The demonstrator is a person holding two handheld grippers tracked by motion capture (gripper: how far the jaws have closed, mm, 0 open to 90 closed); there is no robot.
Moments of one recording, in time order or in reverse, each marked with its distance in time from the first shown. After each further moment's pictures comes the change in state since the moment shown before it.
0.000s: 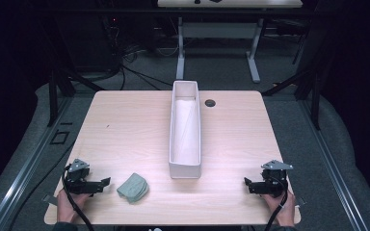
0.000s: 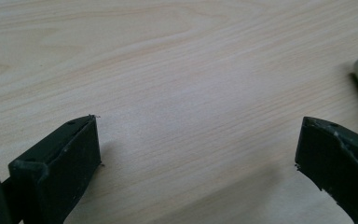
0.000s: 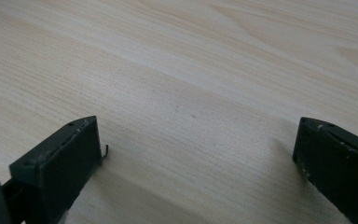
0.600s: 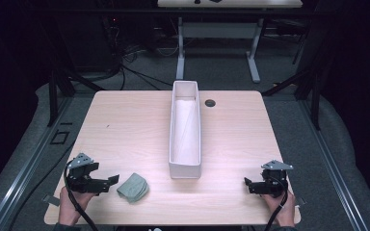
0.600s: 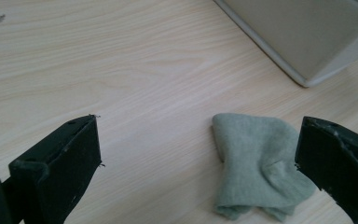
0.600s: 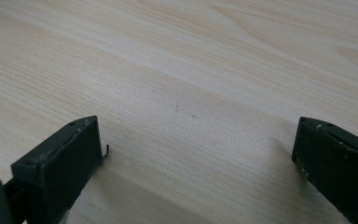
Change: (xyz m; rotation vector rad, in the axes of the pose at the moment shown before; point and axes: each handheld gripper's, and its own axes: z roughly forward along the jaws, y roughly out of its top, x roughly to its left) left arm -0.055 0.043 -0.037 -0.052 -0.138 0.033; right arm 0.000 0.000 0.000 -0.004 -0.001 0.001
